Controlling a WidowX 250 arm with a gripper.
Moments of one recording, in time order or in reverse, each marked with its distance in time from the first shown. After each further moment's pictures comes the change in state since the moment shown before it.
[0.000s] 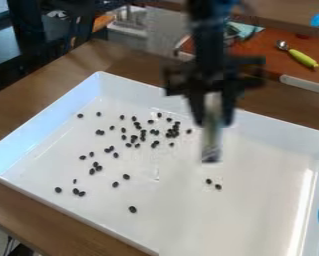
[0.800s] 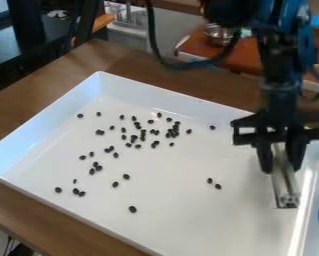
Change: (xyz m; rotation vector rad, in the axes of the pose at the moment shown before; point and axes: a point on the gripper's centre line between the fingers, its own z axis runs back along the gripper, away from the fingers) arm 0.003 -0.054 -0.083 0.023 0.044 0.059
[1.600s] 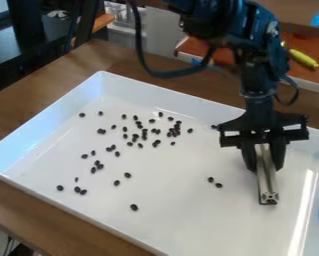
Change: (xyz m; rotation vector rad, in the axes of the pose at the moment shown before) arm 0.036 0.032 -0.013 -0.009 -0.063 -0.017
